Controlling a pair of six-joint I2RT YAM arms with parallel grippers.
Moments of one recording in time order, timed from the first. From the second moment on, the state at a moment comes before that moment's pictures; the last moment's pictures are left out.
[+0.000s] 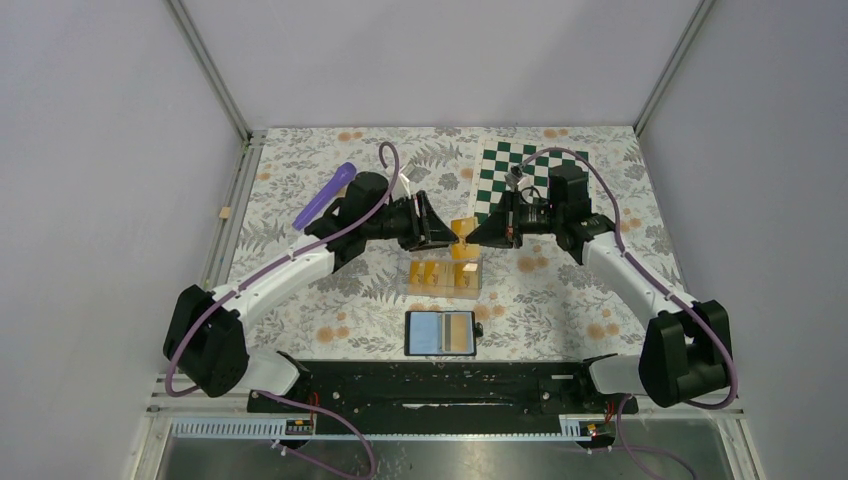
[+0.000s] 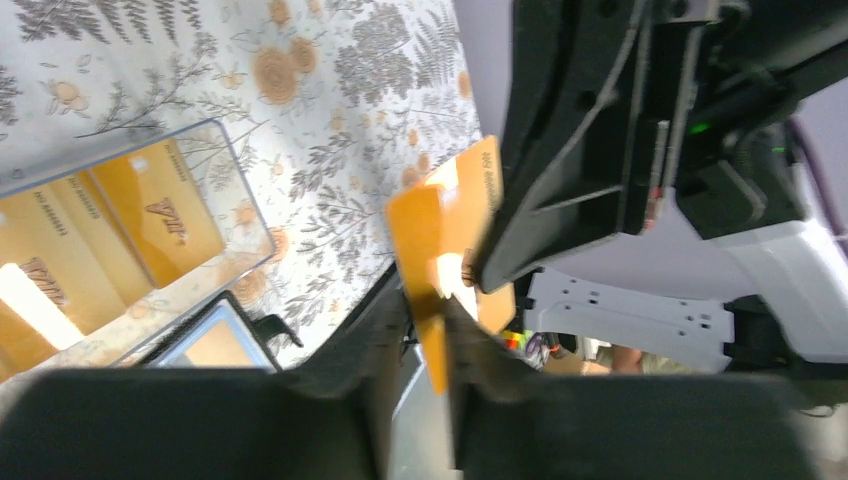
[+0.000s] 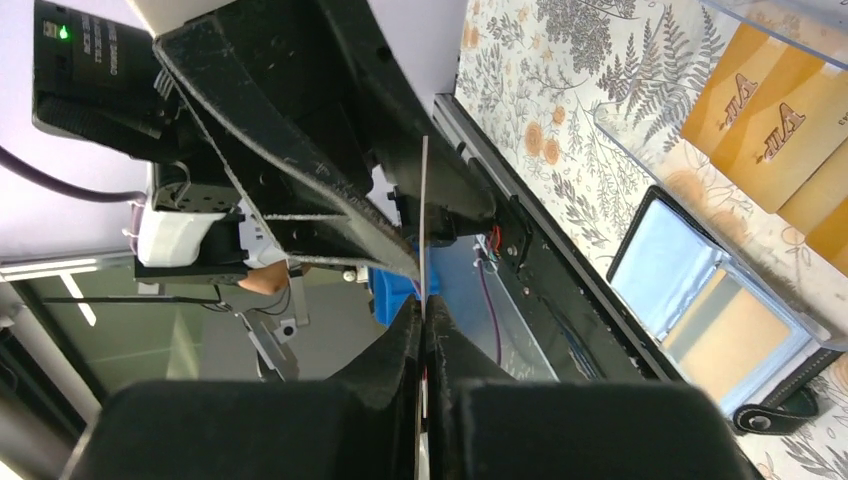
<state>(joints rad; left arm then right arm) -0.62 1.39 1.03 -0.08 0.58 -0.91 0.29 1.34 0.92 -0.11 -1.06 0.94</state>
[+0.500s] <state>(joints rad) -0.62 1.28 1.02 -0.25 0.44 -0.81 0.29 1.31 0.93 -0.36 -1.03 0.72</state>
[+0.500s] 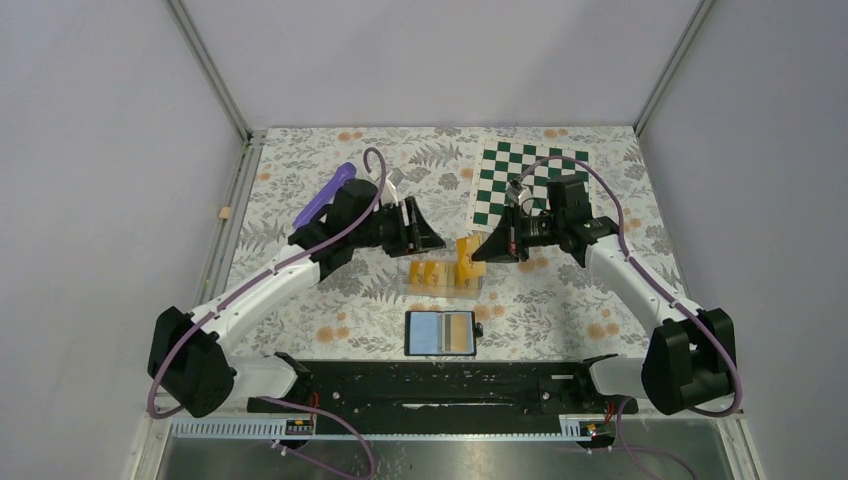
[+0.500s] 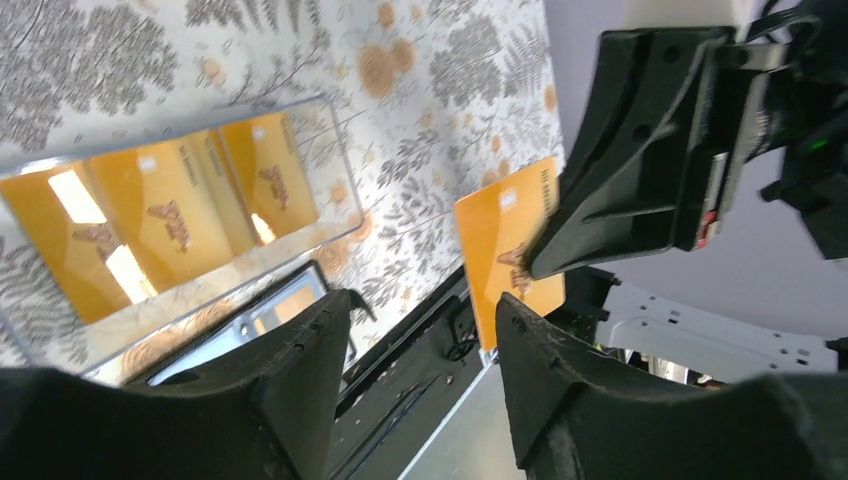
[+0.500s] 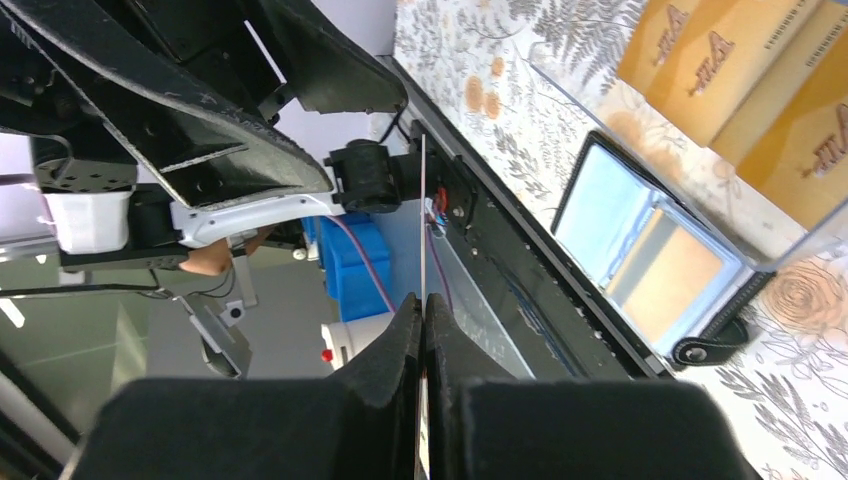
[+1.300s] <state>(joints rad) -0.63 1.18 0.44 -0.37 0.40 -0.93 0.59 1.36 0.70 -0.45 -0.69 0.69</state>
